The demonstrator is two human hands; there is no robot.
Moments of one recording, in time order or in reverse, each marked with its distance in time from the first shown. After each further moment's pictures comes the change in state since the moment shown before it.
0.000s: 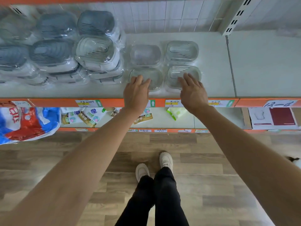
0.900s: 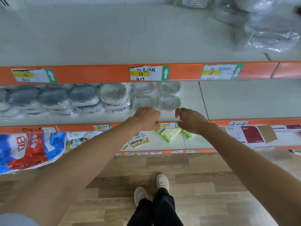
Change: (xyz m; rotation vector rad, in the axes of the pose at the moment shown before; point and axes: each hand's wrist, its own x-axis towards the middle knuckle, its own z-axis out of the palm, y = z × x) left_hand -0.025 0.044 -0.147 0.173 -0.378 0.412; right_hand -0.075 -0.039 -0.148 0.004 -0.266 -0.056
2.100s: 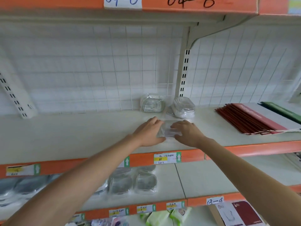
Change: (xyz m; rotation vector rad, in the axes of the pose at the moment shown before) left_hand 0.072 0.053 -0.233 -0.121 0.460 0.088; right_hand -0.024 0.086 -0.226 -0.070 0.528 -0.036
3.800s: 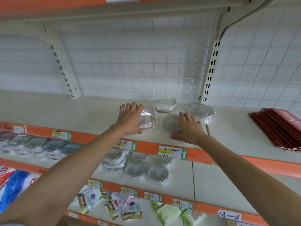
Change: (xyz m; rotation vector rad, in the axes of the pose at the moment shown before) left_hand -0.055 -0.030 -0.024 0.414 0.069 -0.544; right_hand 0.022 -0.006 0.017 0.047 -0.050 -0.111
